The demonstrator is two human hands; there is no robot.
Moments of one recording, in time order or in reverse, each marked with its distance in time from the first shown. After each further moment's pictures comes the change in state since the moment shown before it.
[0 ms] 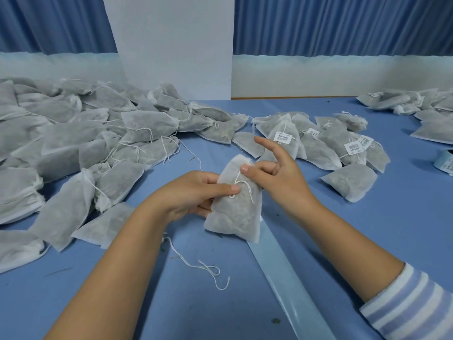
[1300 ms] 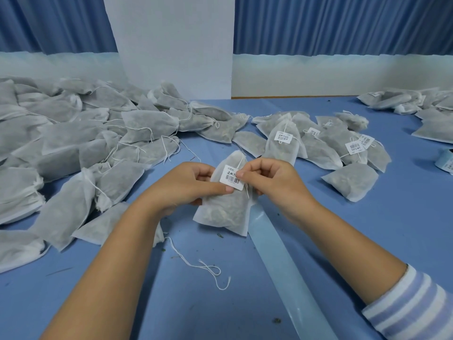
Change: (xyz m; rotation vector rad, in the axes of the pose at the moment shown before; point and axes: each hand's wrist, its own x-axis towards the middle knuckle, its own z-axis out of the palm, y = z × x) left_hand -0.004 0.001 -0.013 0.118 0.146 0.088; right_hand -0.004 -0.004 0.006 -0.017 -0.054 0.056
